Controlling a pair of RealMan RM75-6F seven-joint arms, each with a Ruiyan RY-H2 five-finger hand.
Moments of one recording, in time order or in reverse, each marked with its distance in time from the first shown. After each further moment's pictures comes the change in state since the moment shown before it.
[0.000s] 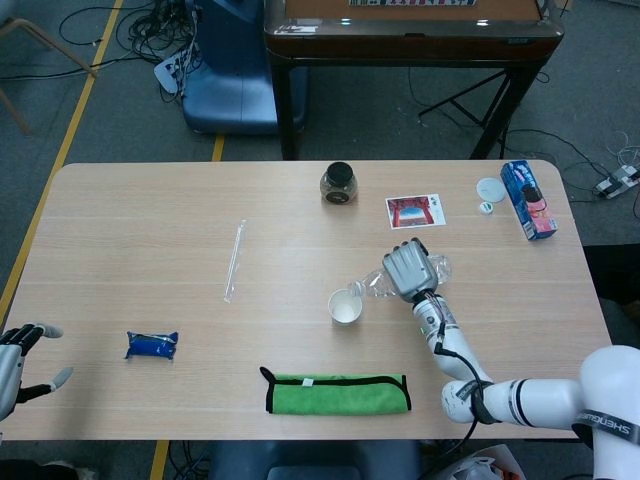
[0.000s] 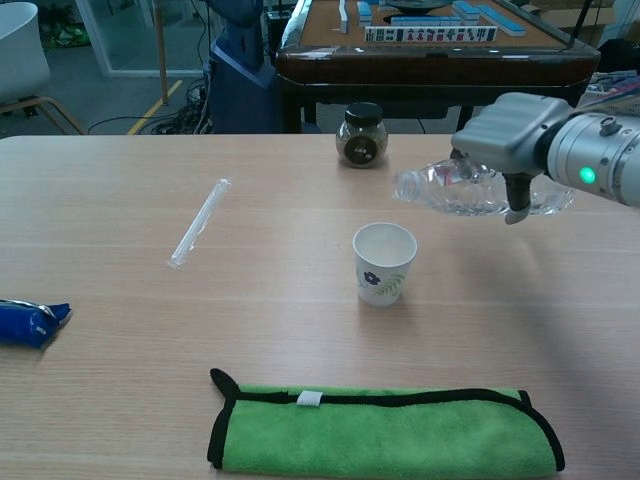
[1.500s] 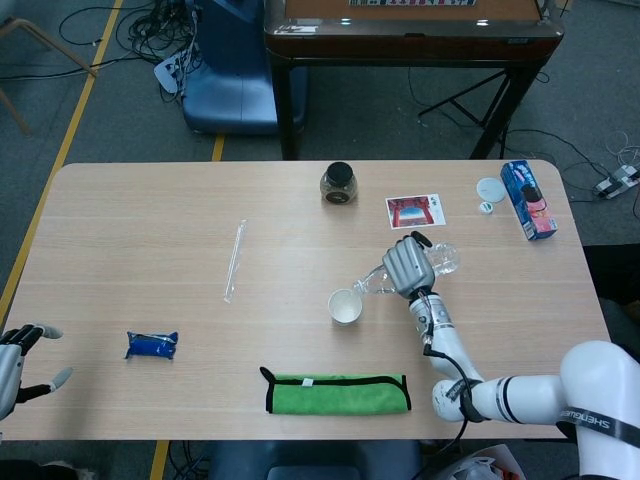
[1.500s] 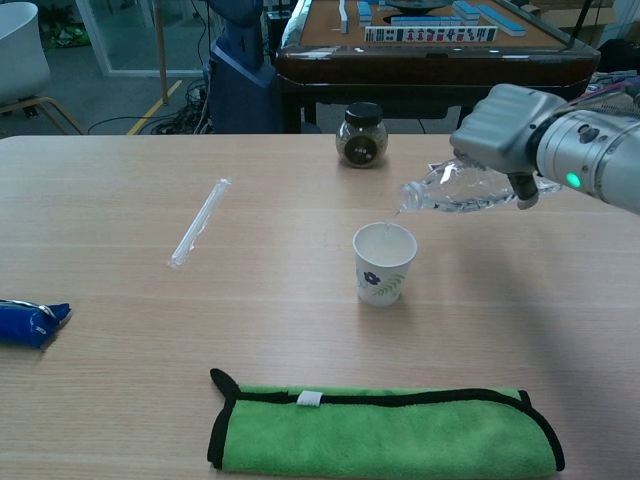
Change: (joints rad) left arm -0.001 0.006 -0.001 -0.009 -0.017 -0.012 0.001; right arm 0.049 -0.042 -0.029 0.031 0.060 0.076 -0.193
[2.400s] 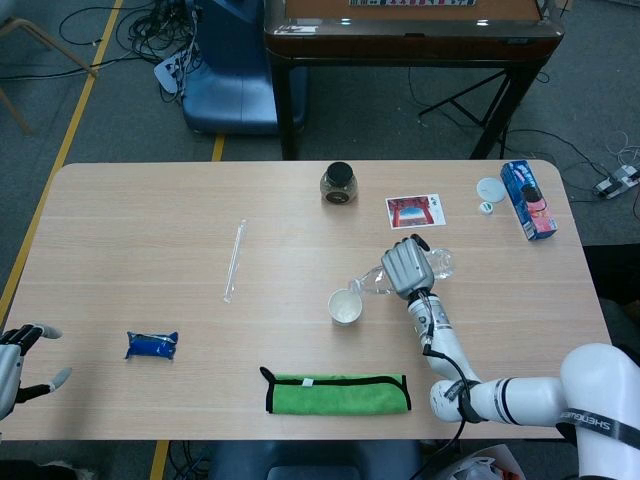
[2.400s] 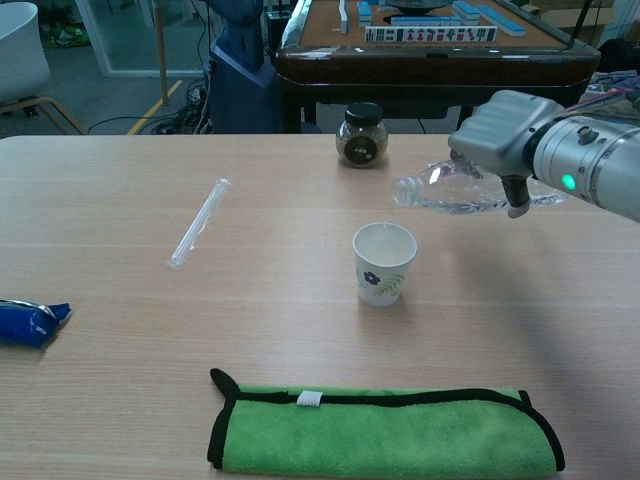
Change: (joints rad) left arm 0.000 0.000 0.000 -0.001 -0.001 -0.001 0.003; right arm -0.026 -0.014 0.030 0.007 -0.003 -0.016 0.097
